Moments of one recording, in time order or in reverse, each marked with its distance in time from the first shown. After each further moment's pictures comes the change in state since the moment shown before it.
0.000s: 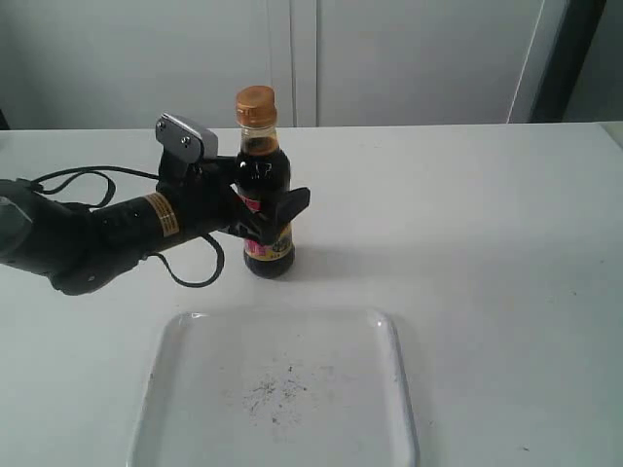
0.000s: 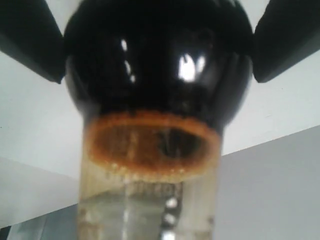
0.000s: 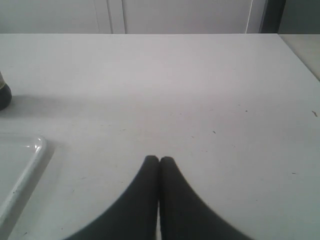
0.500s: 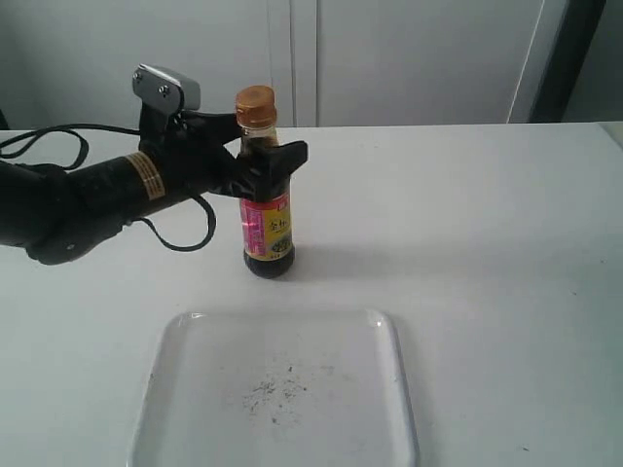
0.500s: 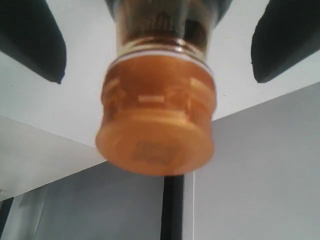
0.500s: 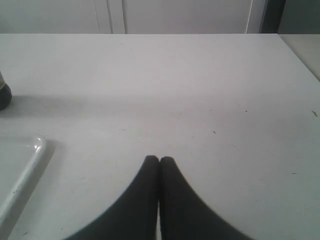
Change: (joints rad) left arm 0.000 -0.144 0.002 0.013 0.060 -0.085; right arm 0.000 0.000 0.000 0.000 0.000 0.000
